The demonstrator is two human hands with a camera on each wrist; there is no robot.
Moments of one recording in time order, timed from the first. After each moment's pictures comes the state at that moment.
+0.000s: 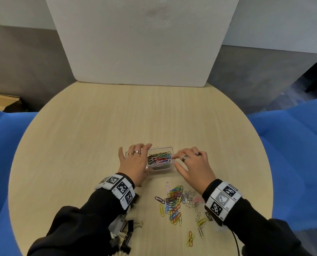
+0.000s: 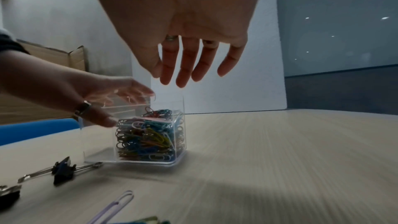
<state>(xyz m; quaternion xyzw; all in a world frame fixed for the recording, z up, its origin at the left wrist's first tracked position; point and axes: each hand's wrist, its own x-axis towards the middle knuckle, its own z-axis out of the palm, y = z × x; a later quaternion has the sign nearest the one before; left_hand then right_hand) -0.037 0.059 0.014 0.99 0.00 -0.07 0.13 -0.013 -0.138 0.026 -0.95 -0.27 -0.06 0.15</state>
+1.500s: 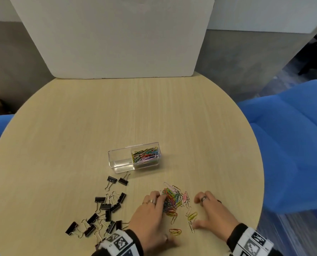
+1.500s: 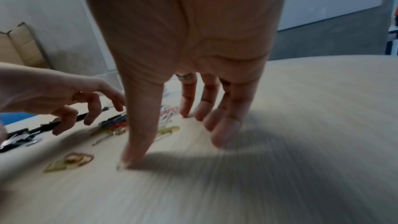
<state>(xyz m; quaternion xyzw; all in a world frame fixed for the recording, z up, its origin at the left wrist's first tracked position) -0.132 -0.017 -0.008 0.92 -0.12 -0.26 0.26 -0.101 -0.227 -0.002 -0.93 -0.08 0.32 0.18</state>
